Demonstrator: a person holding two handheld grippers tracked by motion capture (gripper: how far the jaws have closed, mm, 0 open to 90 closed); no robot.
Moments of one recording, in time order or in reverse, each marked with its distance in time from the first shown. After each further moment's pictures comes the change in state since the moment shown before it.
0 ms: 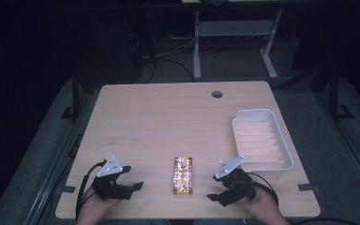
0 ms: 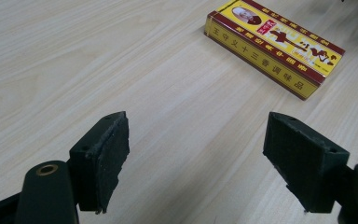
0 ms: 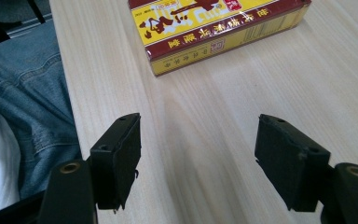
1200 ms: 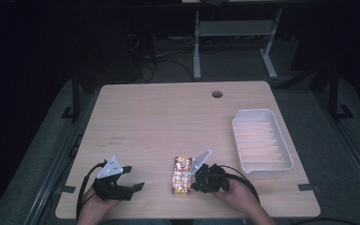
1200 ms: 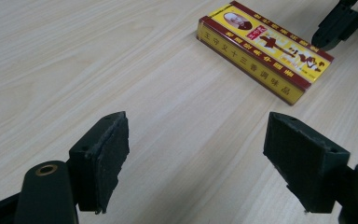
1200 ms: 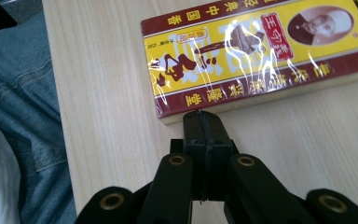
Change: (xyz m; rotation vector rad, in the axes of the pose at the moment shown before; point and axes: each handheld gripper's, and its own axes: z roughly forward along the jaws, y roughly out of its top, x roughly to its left) left arm -0.003 0.000 -0.002 -0.020 -0.007 0.007; right arm 0.007 0.055 0.047 0.149 0.069 -0.072
